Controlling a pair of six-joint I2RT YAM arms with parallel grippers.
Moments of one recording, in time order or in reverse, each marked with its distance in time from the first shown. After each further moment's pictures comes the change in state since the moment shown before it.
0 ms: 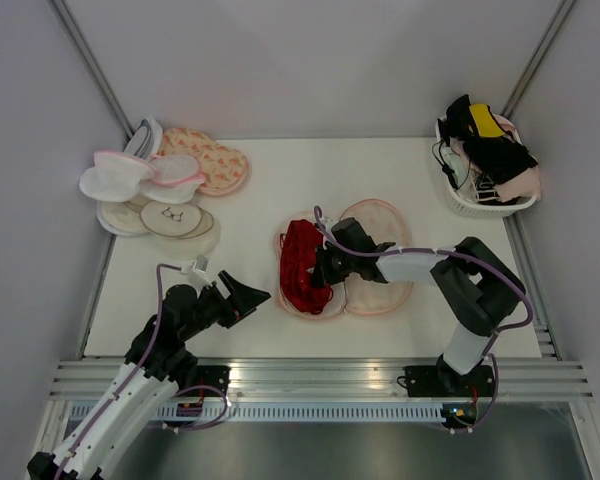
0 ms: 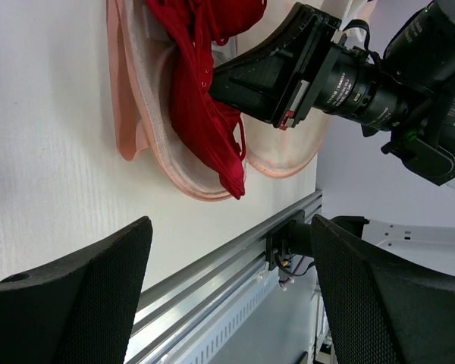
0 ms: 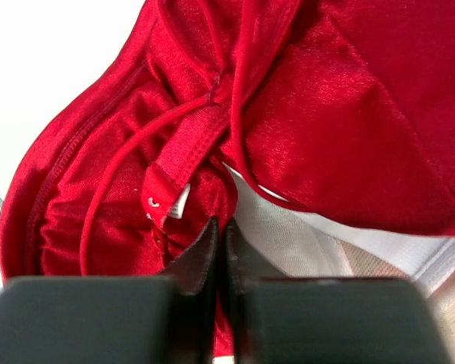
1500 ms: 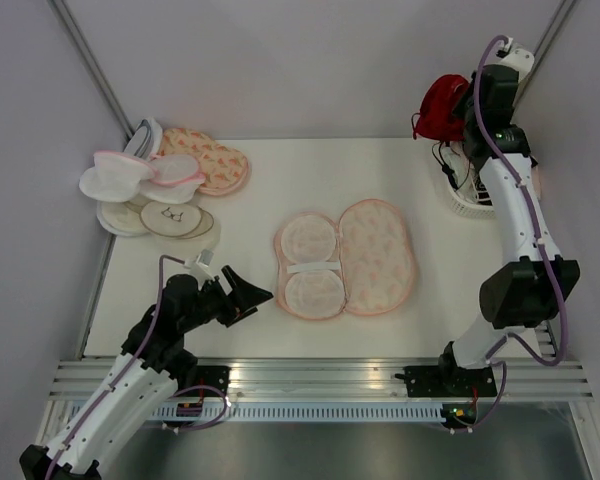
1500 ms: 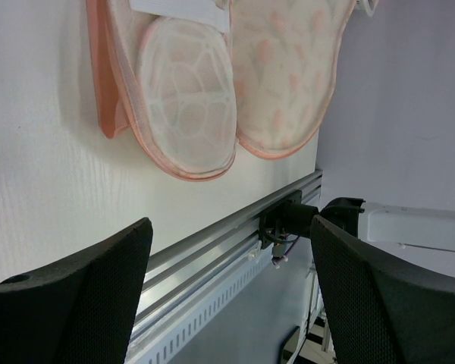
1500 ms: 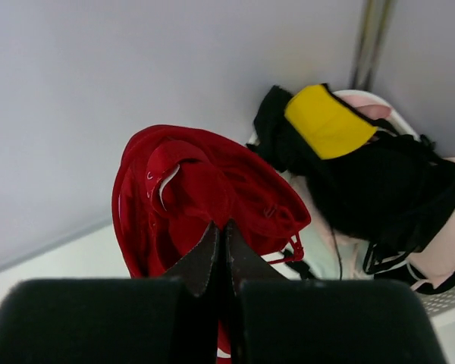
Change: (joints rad) left arm 0.000 0.121 0.103 -0.059 0.057 0.016; right arm -0.654 -0.099 0.917 -0.414 0.662 -0.127
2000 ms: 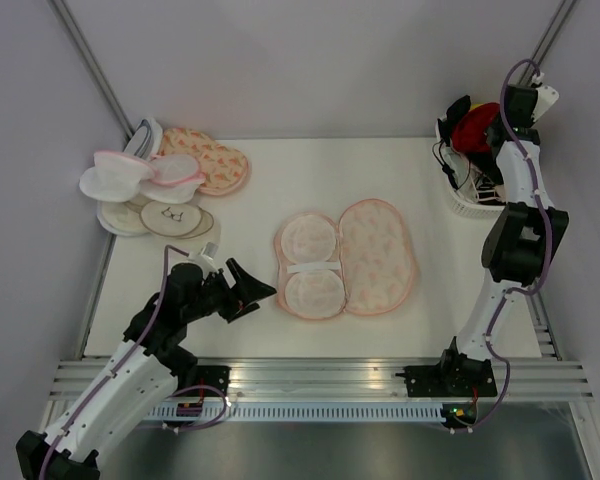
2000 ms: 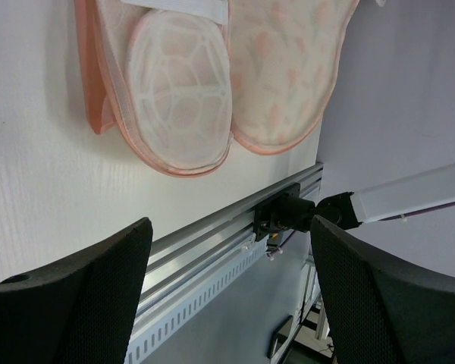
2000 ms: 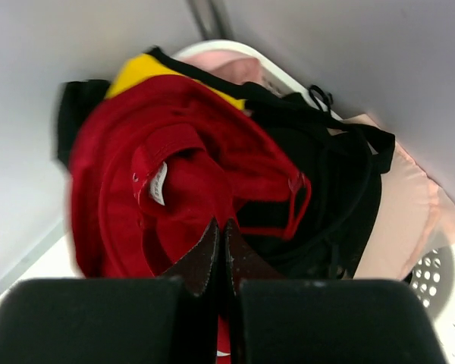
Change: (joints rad) left arm 0.000 0.119 0.099 -0.020 0.029 0.006; right arm -0.258 0.393 0.169 -0.024 0.058 0.119
